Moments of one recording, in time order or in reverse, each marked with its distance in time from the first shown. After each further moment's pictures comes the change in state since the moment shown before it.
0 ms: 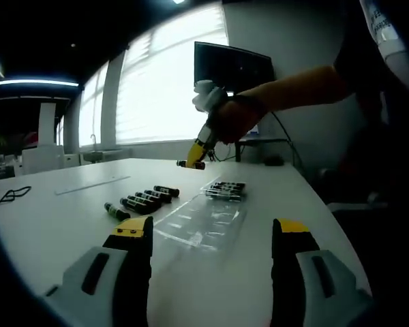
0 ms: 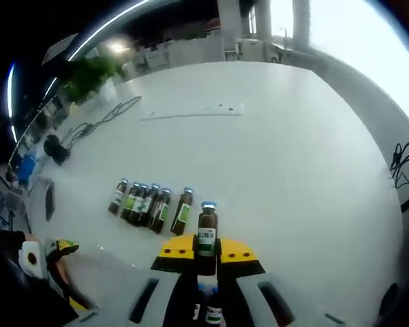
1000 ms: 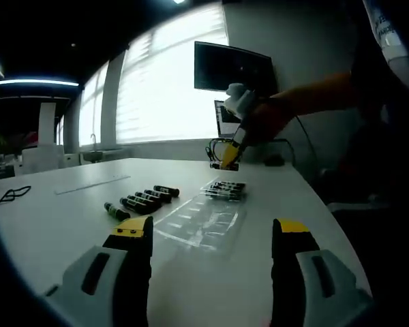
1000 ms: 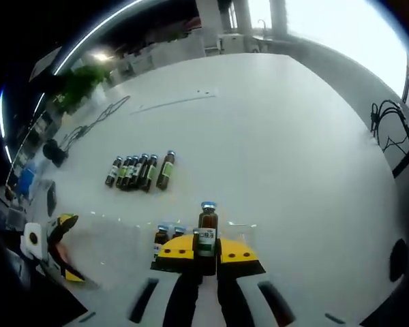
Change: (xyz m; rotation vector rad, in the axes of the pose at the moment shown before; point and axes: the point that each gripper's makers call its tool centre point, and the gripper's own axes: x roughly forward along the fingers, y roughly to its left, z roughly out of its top) left arm 0.000 0.000 0.000 -0.001 0.001 -0.001; right arm -0.033 -0.030 -0.062 0.092 0.029 -0.037
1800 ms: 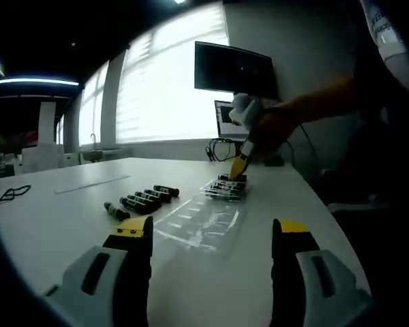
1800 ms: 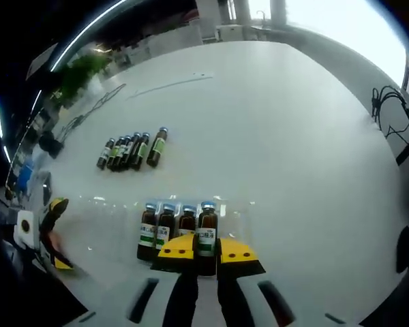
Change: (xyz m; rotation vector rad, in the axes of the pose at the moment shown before) left arm 0.001 0.000 0.001 -0.005 0.000 -0.001; right arm 0.015 -0.003 -0.031 0.007 0.057 -0.002
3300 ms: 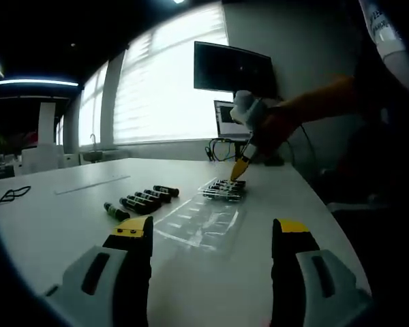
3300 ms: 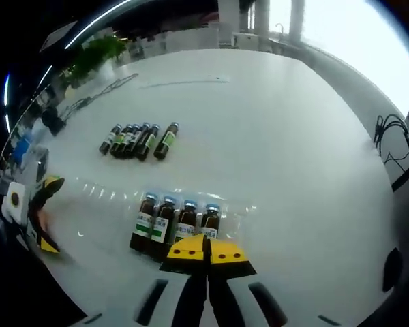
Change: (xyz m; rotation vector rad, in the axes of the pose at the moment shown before) left arm 0.000 0.000 0.000 0.006 0.000 0.000; right arm -0.004 0.006 -0.001 -0.135 -0.036 -0.044
